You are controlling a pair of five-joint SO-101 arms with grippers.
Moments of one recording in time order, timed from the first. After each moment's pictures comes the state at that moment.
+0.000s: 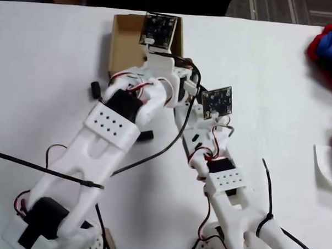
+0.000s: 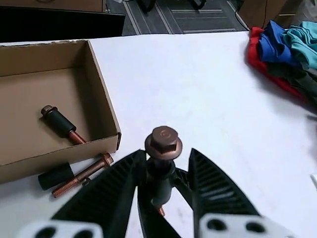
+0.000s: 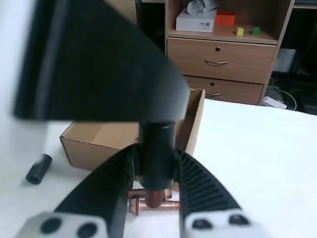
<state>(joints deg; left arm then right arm) 23.2 -13.5 11.2 43.6 18.9 -20.1 -34.5 69.9 -16.2 0.7</state>
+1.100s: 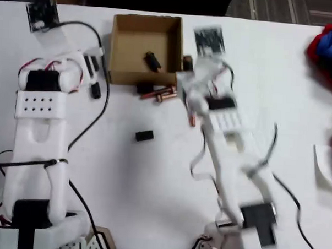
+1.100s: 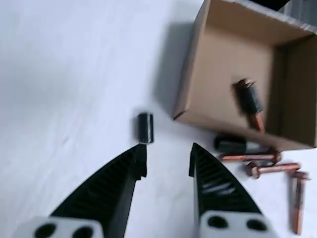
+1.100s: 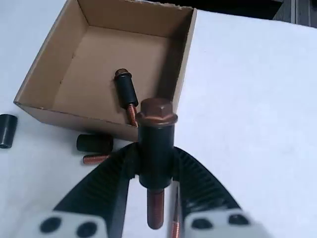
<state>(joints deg) -10.4 -13.5 12.0 60.6 18.9 -17.1 0.3 11.0 38.6 0.7</state>
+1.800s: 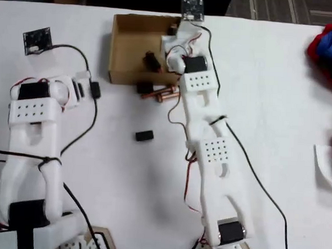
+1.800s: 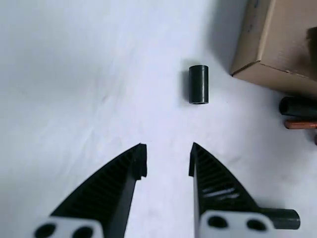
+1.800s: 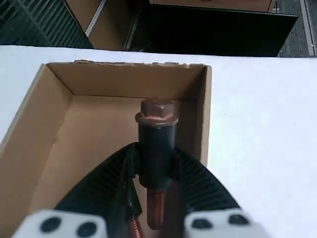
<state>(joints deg) -17.0 -13.5 22.2 60.6 11.7 -17.8 72.7 -84.9 52.7 -8.0</state>
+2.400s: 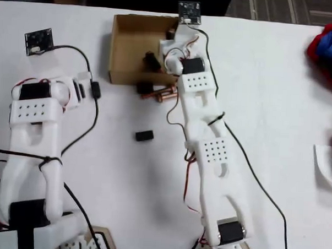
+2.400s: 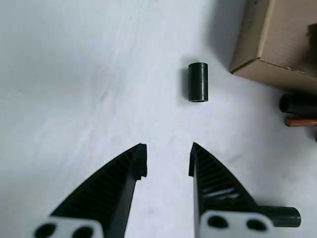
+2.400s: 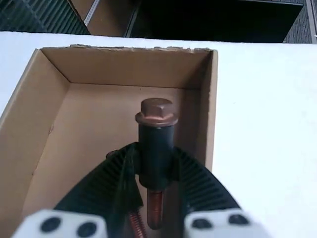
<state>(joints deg) -16.8 -13.5 22.5 60.6 11.6 -18.3 72.7 -82.5 53.2 -8.0</state>
